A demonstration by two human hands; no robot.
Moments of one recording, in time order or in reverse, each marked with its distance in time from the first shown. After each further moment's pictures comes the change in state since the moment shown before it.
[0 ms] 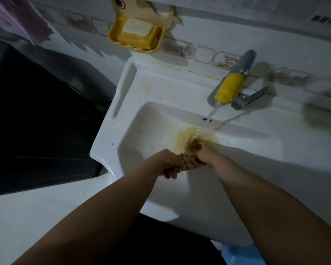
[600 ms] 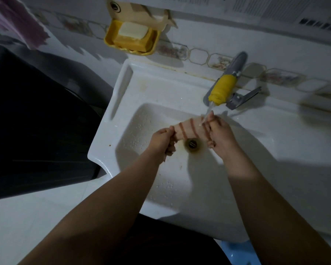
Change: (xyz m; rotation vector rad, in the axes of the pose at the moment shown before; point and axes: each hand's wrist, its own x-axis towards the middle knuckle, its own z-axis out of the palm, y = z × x) left_hand 0.001 0.025 -0.008 -0.693 0.323 0.280; right_hand -0.084 -0.053 -0.062 0.922 0.316 -0.235
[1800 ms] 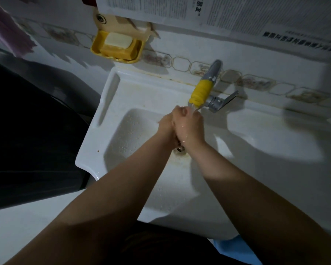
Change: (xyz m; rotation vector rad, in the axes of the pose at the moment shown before) left_hand -0.029 0.060 0.067 -0.047 -0.068 0.101; right_hand -0.041 -0.047 0.056 -0.477 0.237 -0.338
